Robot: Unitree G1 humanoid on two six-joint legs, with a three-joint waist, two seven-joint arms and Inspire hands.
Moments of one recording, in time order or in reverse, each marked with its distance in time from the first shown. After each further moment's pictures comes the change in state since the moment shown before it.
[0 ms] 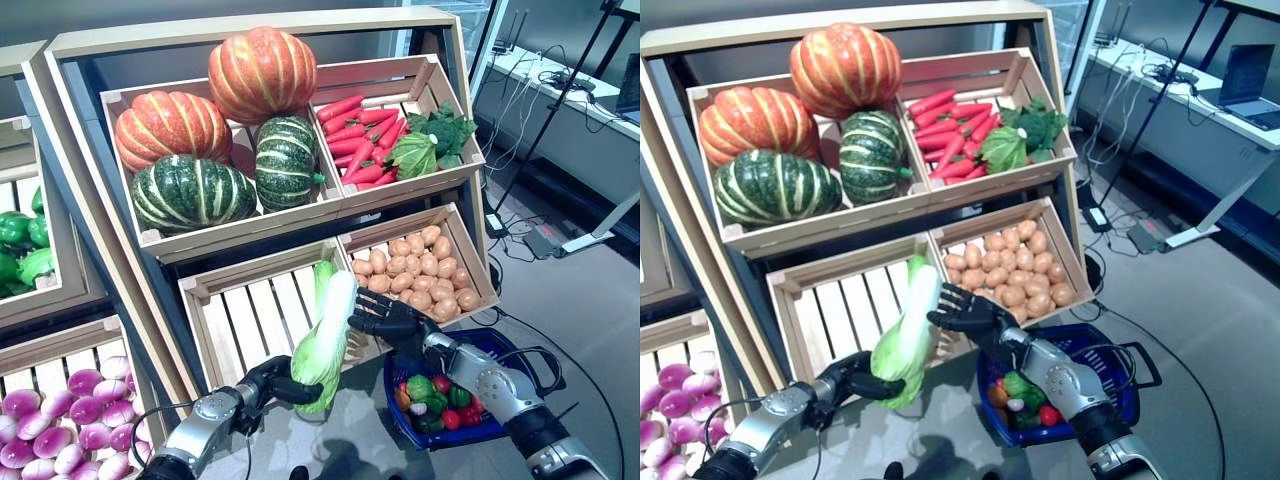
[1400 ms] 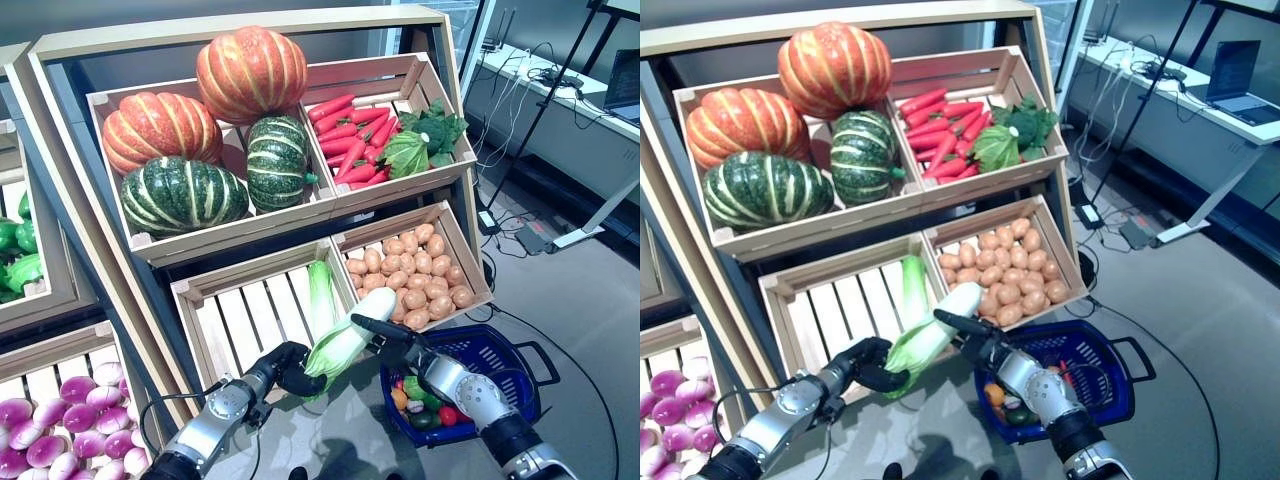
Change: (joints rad) left arm -0.016 -0.002 -0.076 -0.065 0.065 -0.070 0.132; right arm 0.025 0.121 0.019 0.058 0.316 -0.039 -0.438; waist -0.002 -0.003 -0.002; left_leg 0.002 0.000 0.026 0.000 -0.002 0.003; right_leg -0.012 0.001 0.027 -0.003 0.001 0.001
